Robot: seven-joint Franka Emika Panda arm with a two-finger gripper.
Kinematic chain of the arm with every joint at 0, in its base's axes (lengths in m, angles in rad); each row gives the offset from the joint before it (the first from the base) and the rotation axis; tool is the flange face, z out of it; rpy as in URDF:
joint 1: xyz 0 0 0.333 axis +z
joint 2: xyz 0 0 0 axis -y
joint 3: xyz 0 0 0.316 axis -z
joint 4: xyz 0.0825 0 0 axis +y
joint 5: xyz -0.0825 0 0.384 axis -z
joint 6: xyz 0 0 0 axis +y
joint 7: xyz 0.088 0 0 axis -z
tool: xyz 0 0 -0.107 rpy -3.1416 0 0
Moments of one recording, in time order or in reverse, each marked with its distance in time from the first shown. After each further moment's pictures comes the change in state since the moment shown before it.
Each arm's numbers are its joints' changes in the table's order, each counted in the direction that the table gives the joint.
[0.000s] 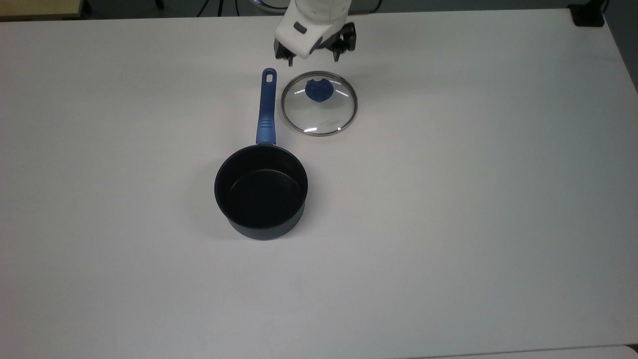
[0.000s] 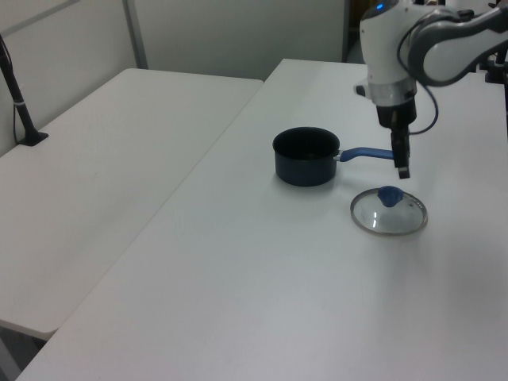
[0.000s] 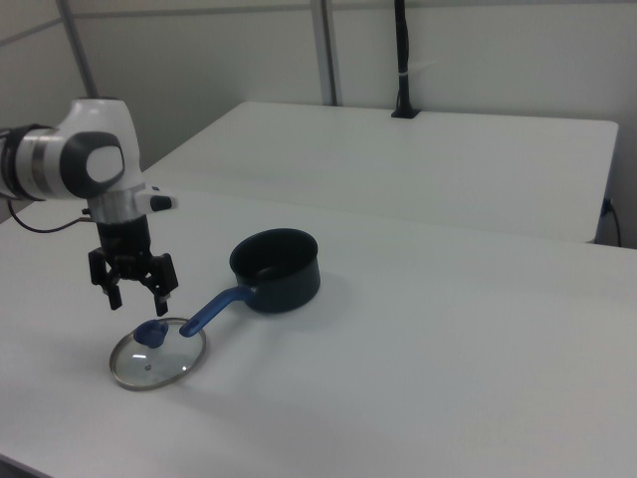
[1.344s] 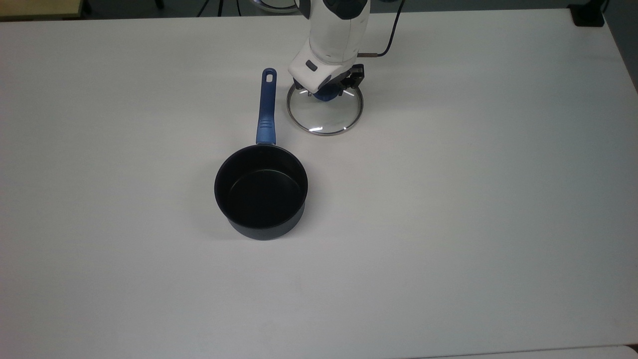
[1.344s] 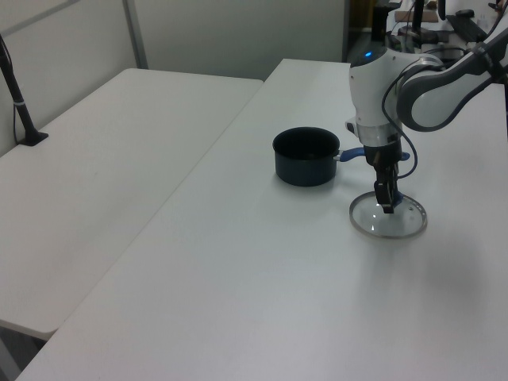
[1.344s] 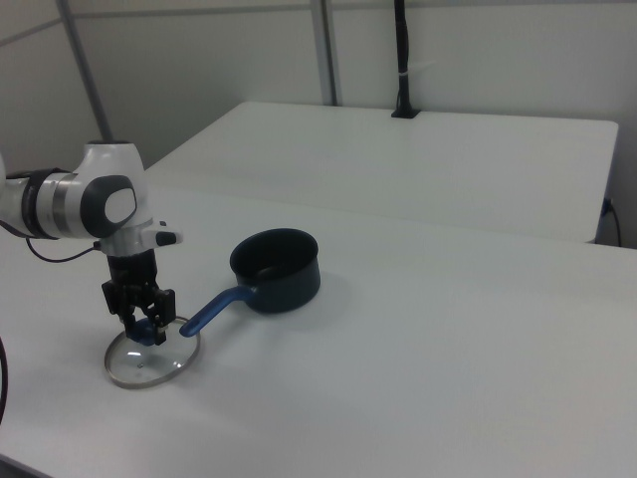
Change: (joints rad) arm 0.004 -0.131 -0.036 0.040 0.012 -0.182 0.151
